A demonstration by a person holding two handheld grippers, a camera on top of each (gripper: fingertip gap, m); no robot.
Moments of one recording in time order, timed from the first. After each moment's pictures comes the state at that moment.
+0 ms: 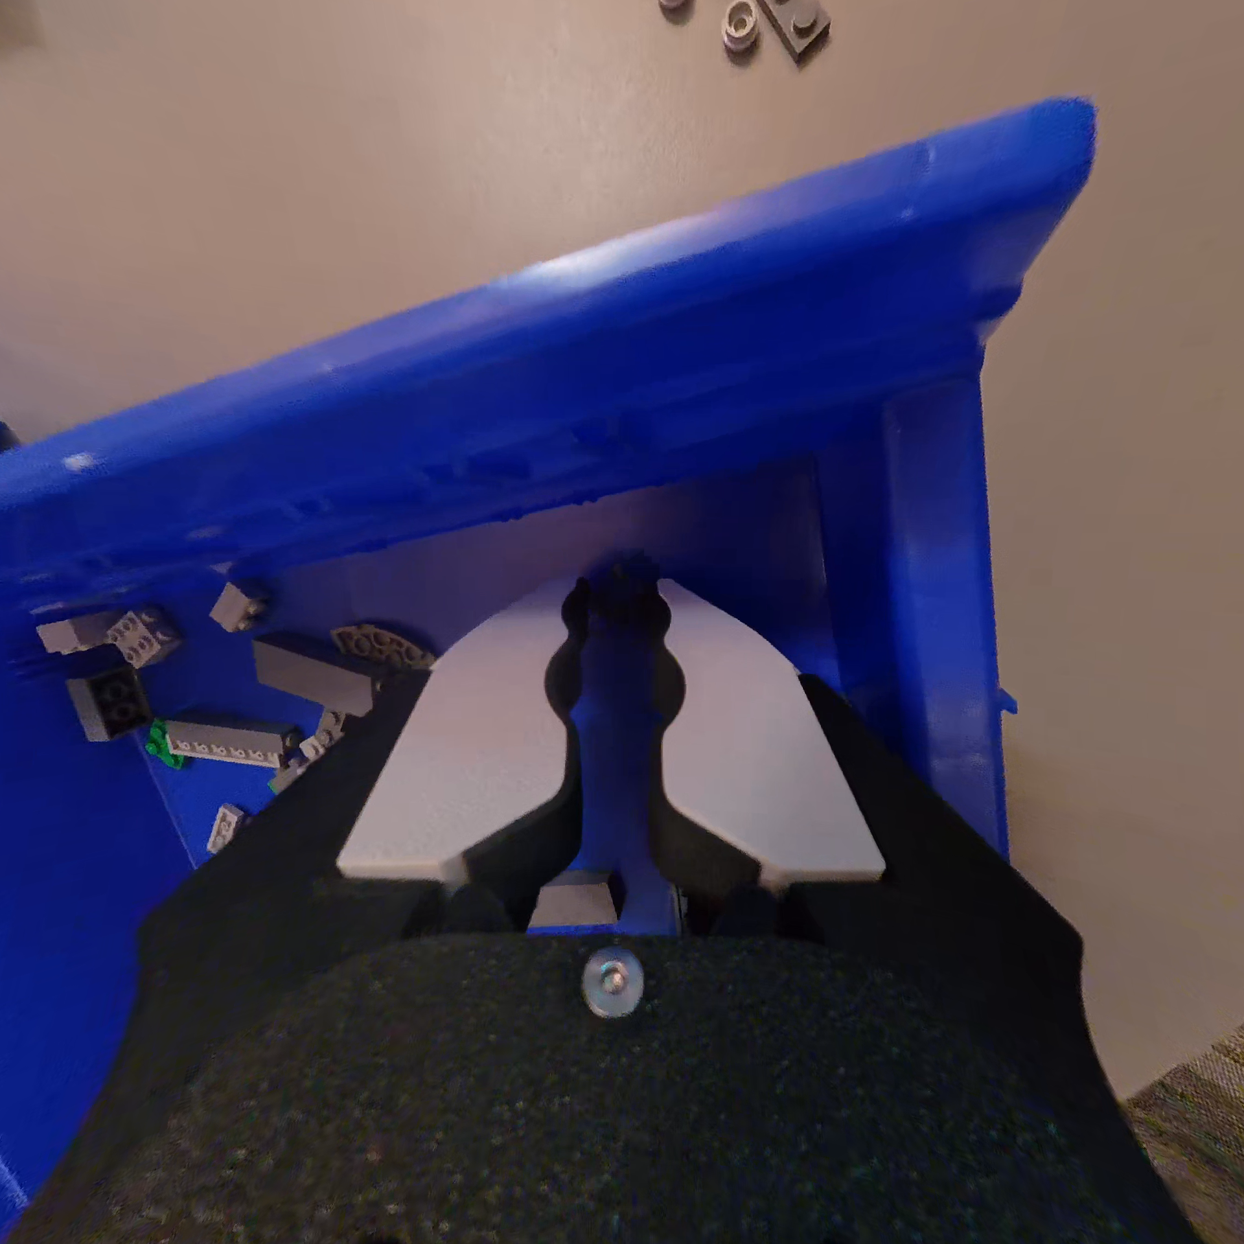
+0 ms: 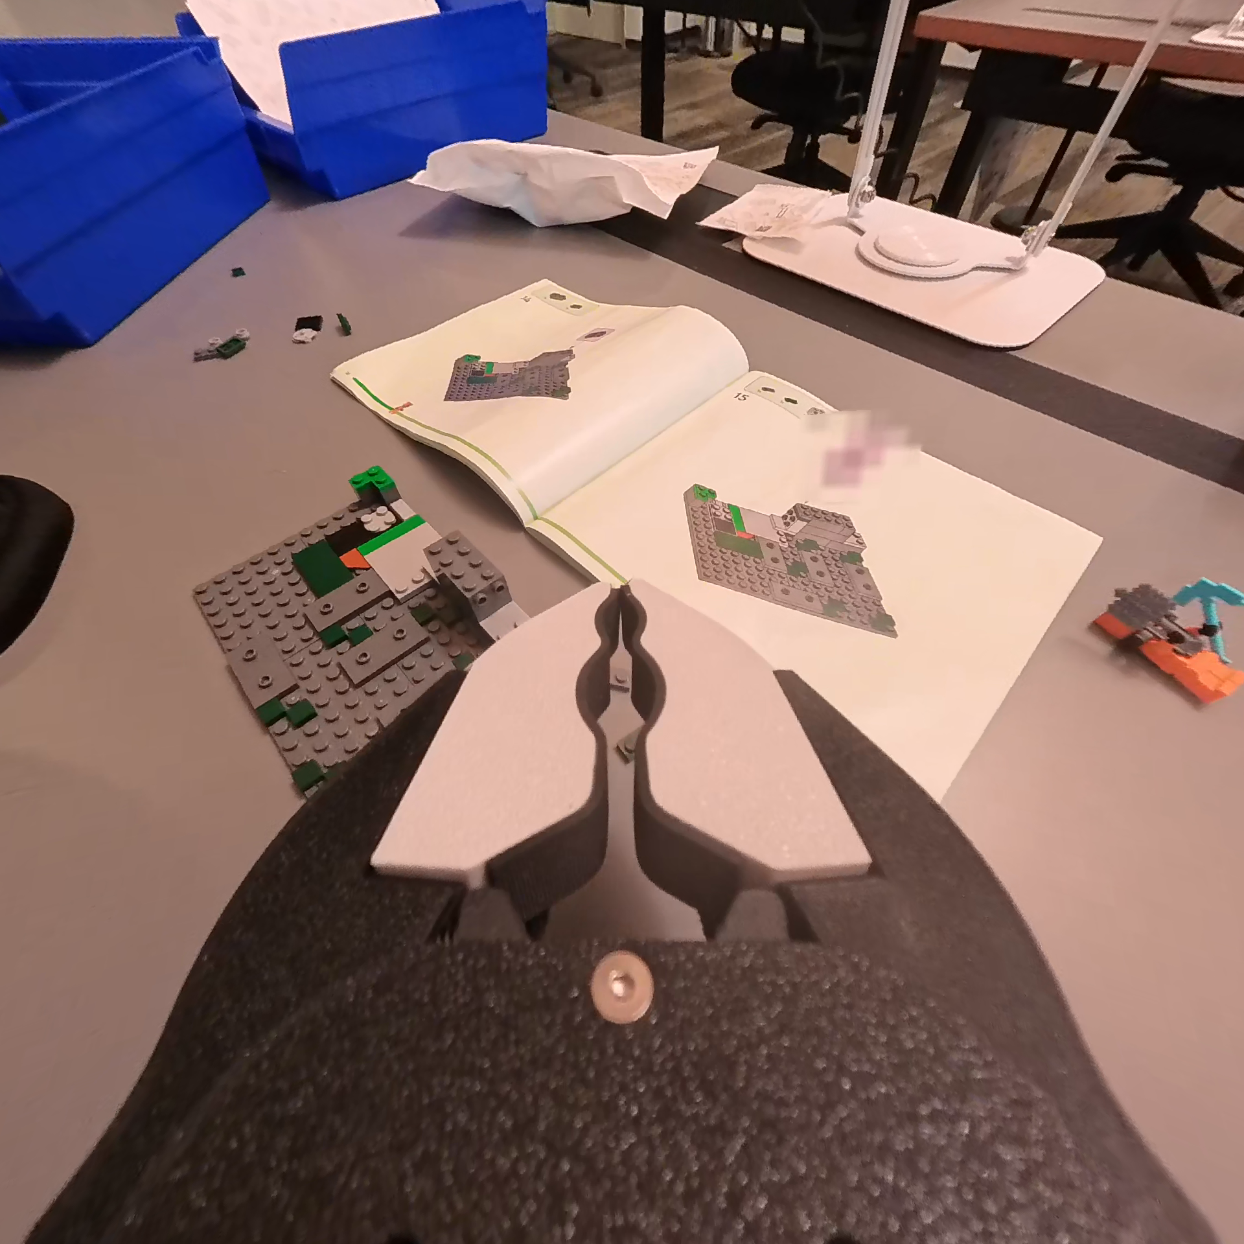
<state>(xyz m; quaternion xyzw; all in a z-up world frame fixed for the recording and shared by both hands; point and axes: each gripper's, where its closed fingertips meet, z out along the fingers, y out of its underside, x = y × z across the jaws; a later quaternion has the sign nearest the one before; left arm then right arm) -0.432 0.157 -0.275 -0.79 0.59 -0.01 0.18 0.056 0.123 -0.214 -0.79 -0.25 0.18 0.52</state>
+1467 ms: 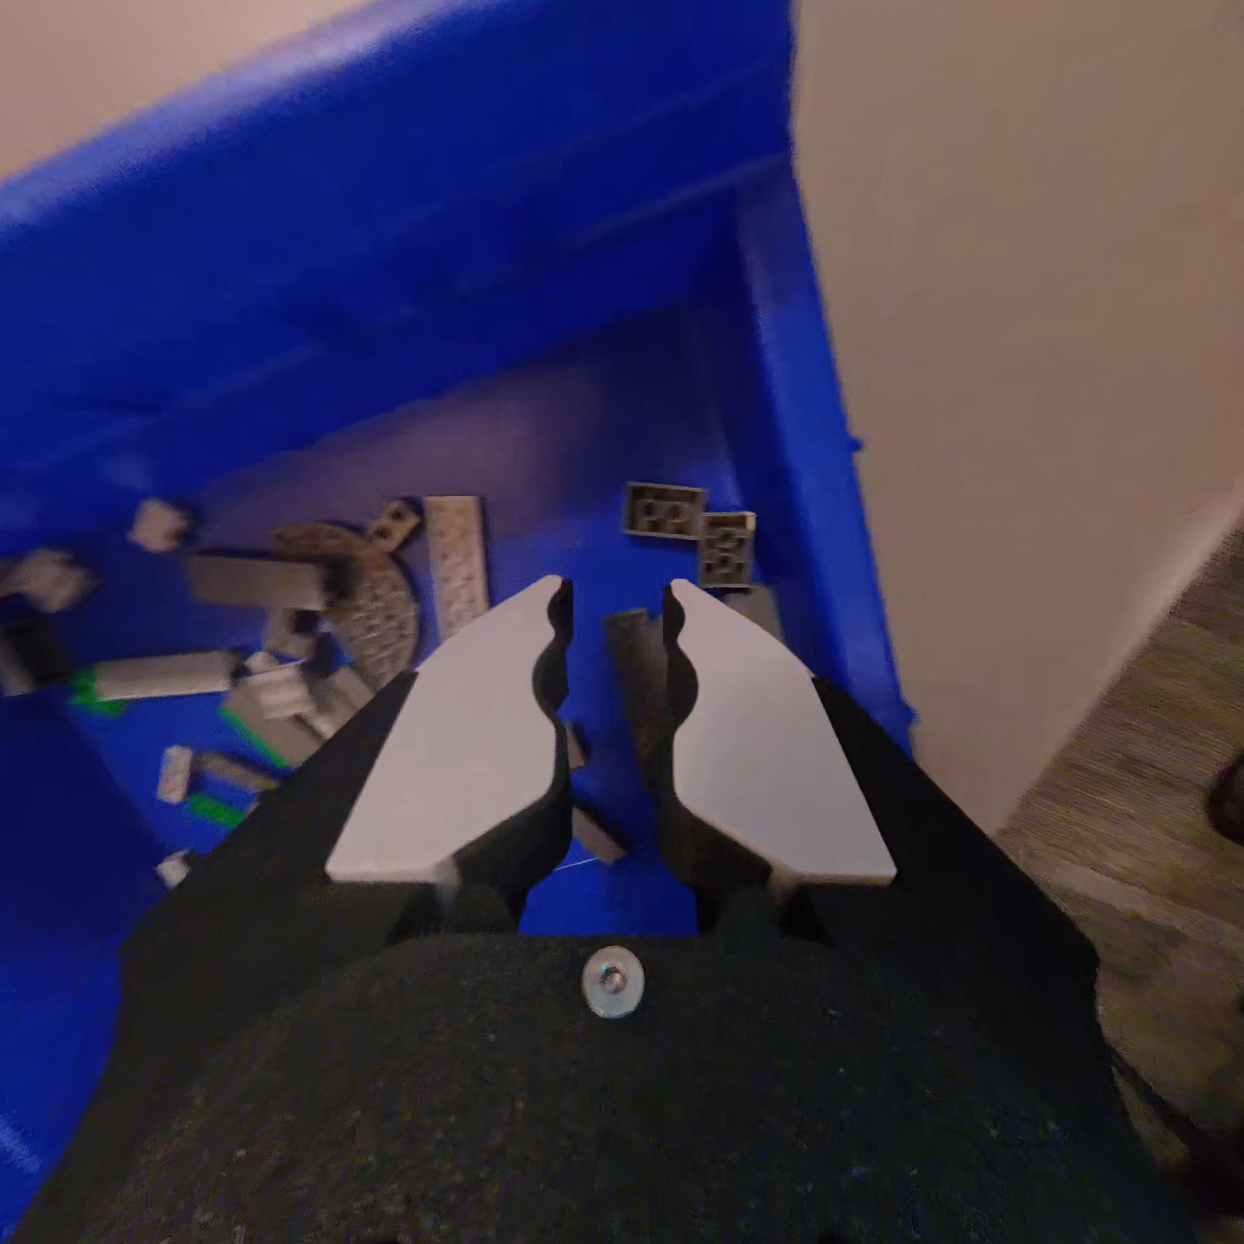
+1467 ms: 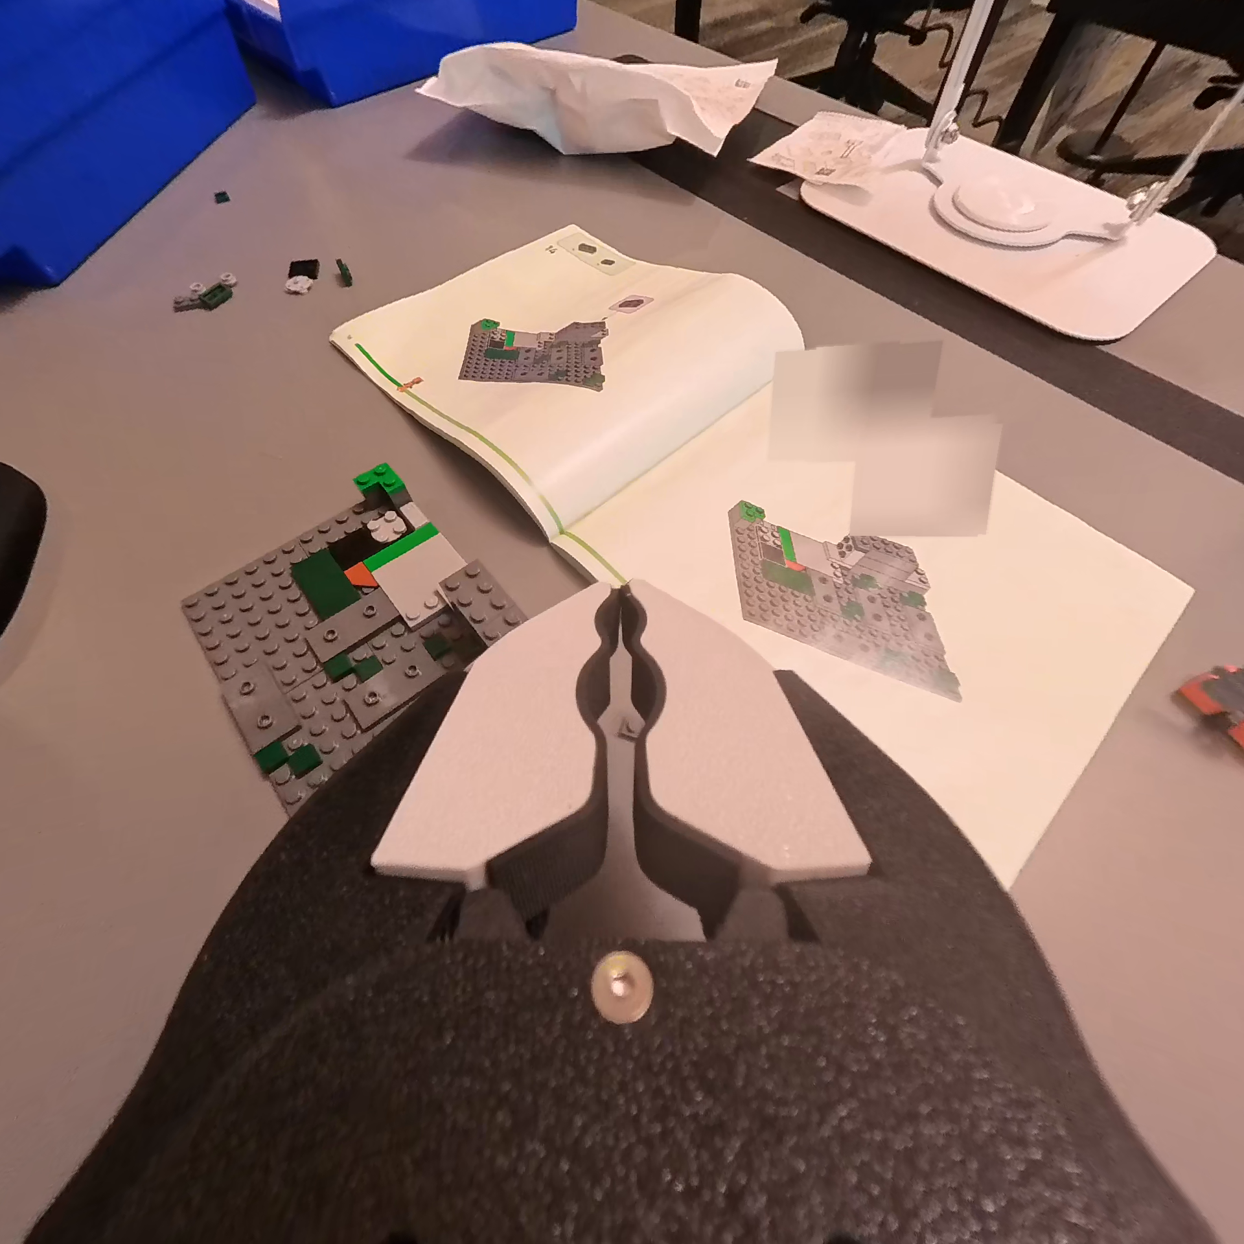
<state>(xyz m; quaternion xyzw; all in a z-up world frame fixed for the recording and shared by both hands) -0.465 0.122 -0.247 -0.77 0.63 -0.08 0.11 0.027 0.139 -0.222 -0.81 -0.28 0.17 0.48</state>
